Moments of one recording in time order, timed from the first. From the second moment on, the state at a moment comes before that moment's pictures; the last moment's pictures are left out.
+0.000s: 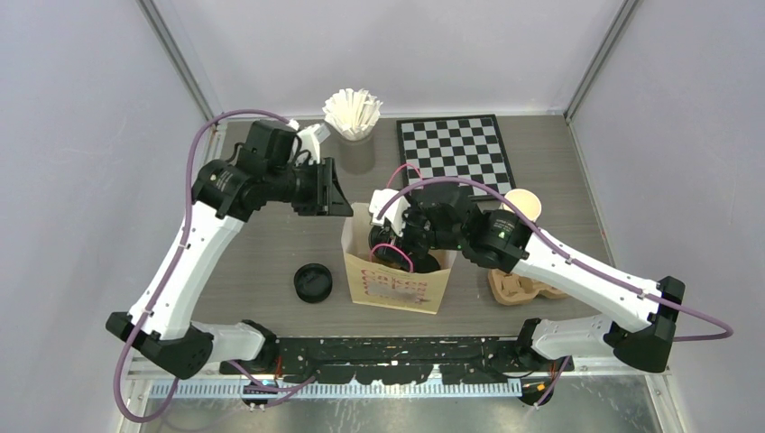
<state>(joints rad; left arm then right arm) -0.51 1.28 1.65 -1.14 0.40 -0.48 1.02 1.22 1.26 -0.60 -0.08 -0.33</state>
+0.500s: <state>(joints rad) -0.51 1.38 1.64 -1.20 0.37 -0.44 1.02 1.20 1.22 -0.59 -0.07 -0.32</state>
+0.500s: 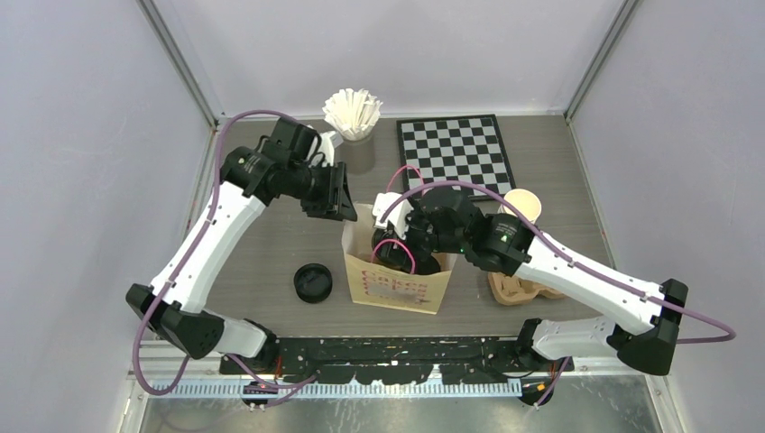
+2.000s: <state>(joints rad) -0.51 1.24 1.39 -0.80 0.50 -0.42 1.02 1.16 1.15 -0.56 0.01 -0.48</state>
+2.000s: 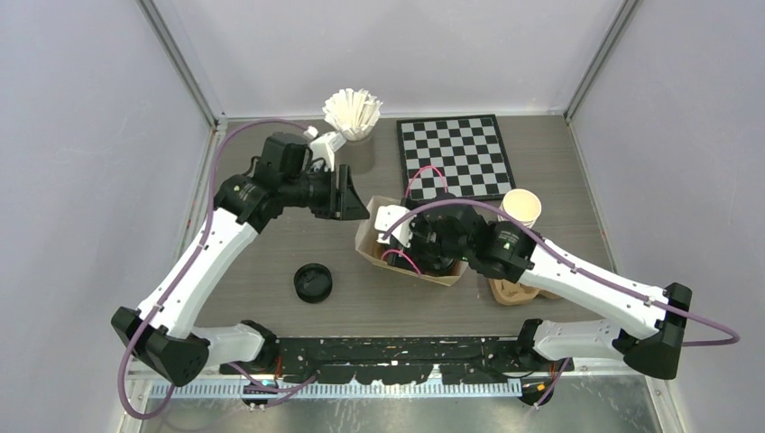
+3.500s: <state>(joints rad) -0.60 1.09 1.27 -0.96 0.52 -0.36 1.34 1.11 1.01 -0.50 0.42 -0.47</state>
